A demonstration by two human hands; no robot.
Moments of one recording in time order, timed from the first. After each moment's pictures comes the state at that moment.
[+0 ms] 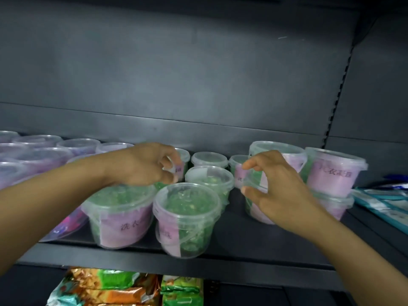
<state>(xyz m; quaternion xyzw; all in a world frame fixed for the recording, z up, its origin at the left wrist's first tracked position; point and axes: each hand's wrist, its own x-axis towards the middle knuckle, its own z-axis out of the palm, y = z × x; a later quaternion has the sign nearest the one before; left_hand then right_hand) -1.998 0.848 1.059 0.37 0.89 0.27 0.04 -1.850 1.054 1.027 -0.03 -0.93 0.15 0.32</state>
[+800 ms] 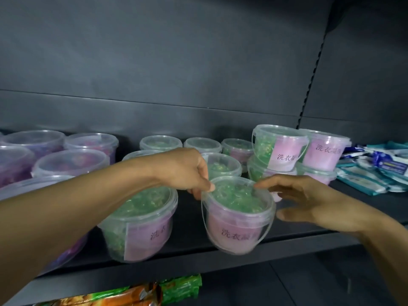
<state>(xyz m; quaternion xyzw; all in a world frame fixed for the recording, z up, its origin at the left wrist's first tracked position) -2.041 0.871 1.039 0.54 0.80 0.19 0.16 -1.831 1.023 1.021 -0.12 -0.91 0.39 0.08</state>
